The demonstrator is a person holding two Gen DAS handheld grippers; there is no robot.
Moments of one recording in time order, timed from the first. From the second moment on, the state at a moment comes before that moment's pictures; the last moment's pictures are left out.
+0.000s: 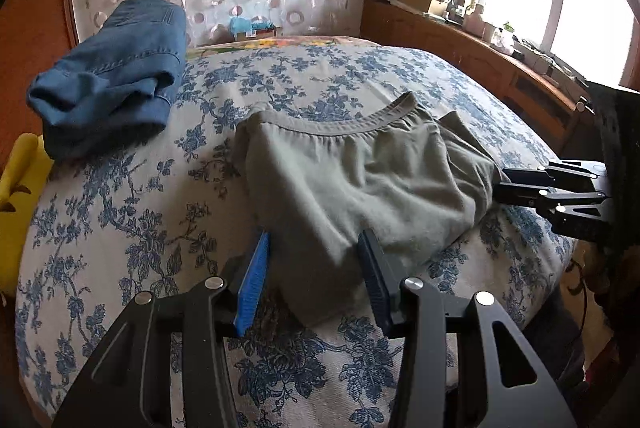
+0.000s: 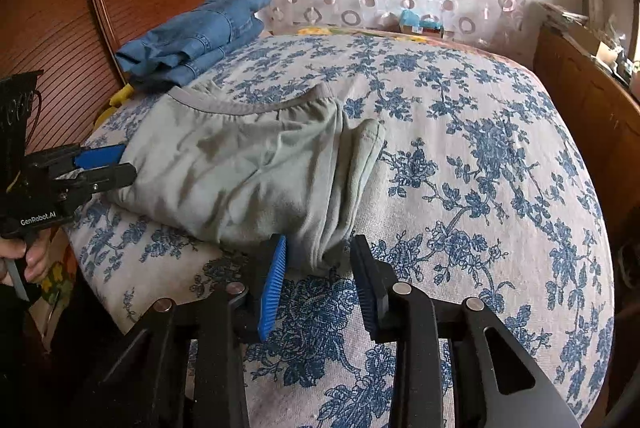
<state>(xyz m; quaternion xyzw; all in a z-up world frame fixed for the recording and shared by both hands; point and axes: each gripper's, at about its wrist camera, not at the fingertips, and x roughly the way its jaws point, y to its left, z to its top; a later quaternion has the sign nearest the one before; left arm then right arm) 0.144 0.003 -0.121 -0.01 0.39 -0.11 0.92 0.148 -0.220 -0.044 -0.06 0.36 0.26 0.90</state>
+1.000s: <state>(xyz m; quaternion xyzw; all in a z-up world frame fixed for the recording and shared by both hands) 0.146 0.017 -0.132 -0.04 0.38 -0.10 0.92 0.153 -0.240 -0.024 -0.04 0.33 0.26 0.91</state>
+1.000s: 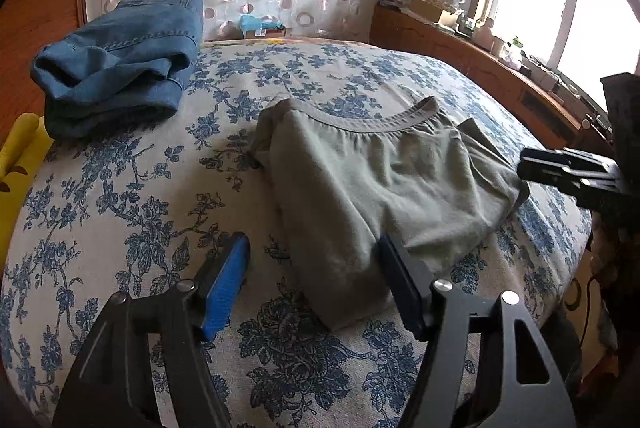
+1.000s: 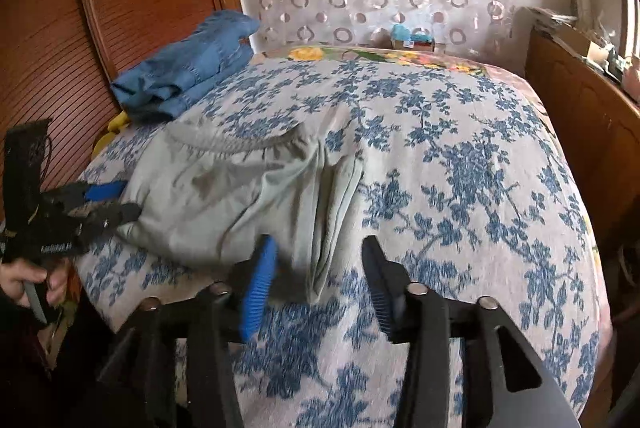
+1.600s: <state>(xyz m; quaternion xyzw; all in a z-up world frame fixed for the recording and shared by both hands) 0.147 0.014 -0.119 -0.02 0.39 -0.09 0.92 0.224 -0.201 -0.037 -0.06 0.36 0.24 0.90</state>
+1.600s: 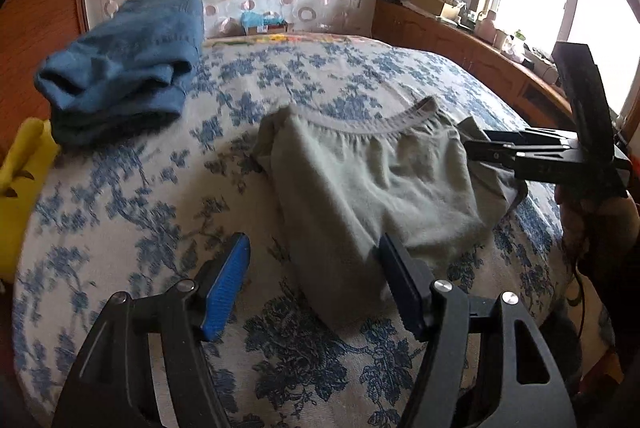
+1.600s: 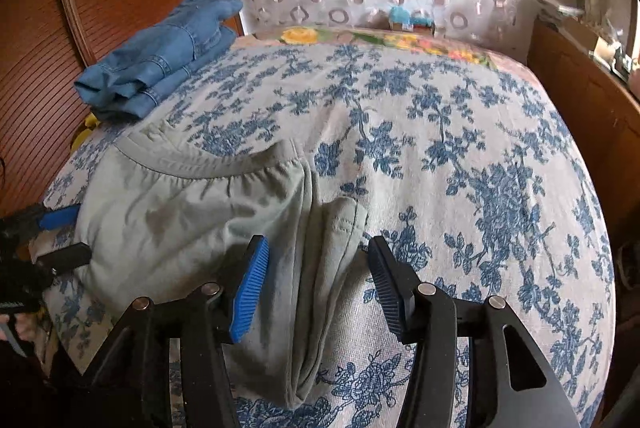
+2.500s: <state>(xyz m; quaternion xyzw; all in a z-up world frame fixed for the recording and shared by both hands) 0.235 0.030 -0.124 -0.04 0.42 -0.09 0.90 0.216 -0.206 -0.042 -0.06 0.35 0.24 0.90</state>
